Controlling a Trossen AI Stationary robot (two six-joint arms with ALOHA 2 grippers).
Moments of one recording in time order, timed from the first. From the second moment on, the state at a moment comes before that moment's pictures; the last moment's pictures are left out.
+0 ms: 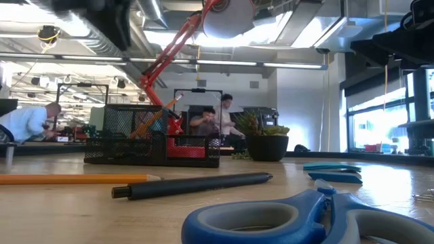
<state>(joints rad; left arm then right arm) -0.41 1.58 1.43 -1.51 -0.70 -0.48 0.30 0.01 0.01 0.08 0.22 -0.30</state>
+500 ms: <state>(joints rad) -0.51 1.70 1.49 -1.24 -0.28 -0.62 0.30 0.01 0.01 0.08 0.22 -0.27</state>
